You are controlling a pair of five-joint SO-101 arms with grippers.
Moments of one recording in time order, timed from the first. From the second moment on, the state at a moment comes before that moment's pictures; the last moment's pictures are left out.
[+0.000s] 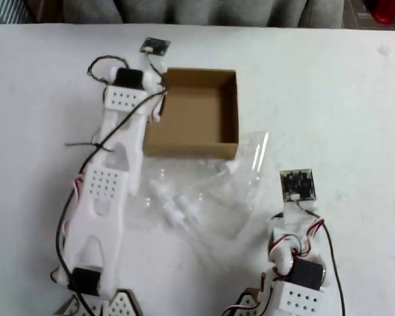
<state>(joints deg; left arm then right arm) 4.1 71.0 -84.4 101.1 0.1 10.8 -103.2 95.3 68.0 20.8</state>
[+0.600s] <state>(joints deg) 3.8 52.8 -59.6 101.1 0.1 10.8 -103.2 95.3 68.0 20.9</state>
